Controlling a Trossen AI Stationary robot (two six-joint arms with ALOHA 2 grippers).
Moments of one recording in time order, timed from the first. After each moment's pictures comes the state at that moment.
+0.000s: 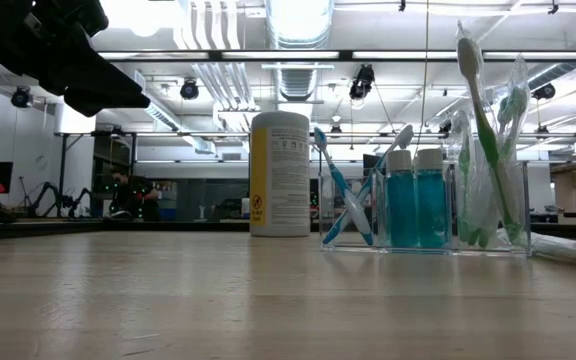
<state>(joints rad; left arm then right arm) -0.36 0.65 0.34 -0.05 -0.48 -0.29 1.06 1.59 0.78 -0.96 0.31 0.63</state>
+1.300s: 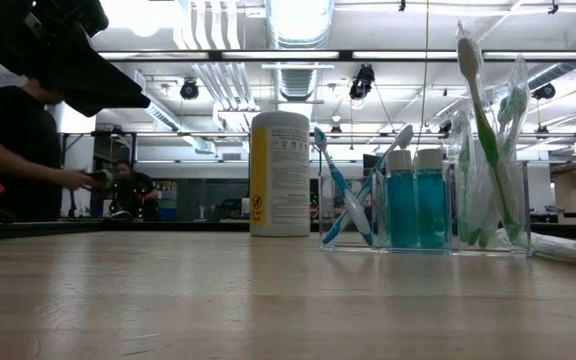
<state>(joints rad) -0.36 0.65 0.34 -0.05 -0.48 -0.29 1.04 1.54 0.82 -1.08 0.26 0.81</state>
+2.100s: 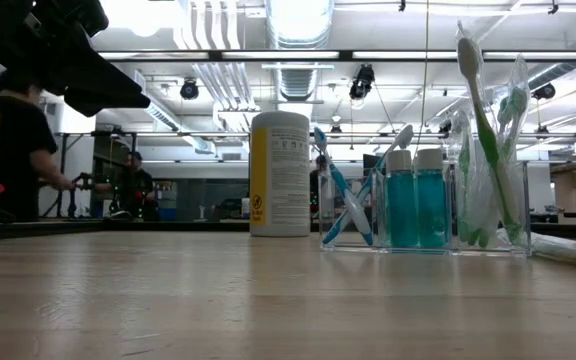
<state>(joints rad) -0.36 0.65 0.34 -0.05 -0.48 -0.29 1.04 0.96 0.96 -1.25 0.40 1.19</state>
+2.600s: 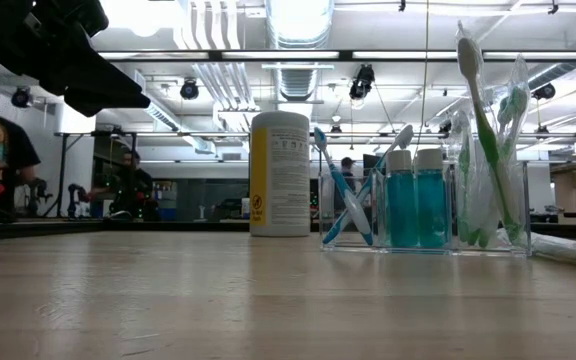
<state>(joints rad) -0.36 0.65 0.34 -0.05 -0.48 -0.29 1.04 0.91 0.99 -1.14 0.57 1.18</state>
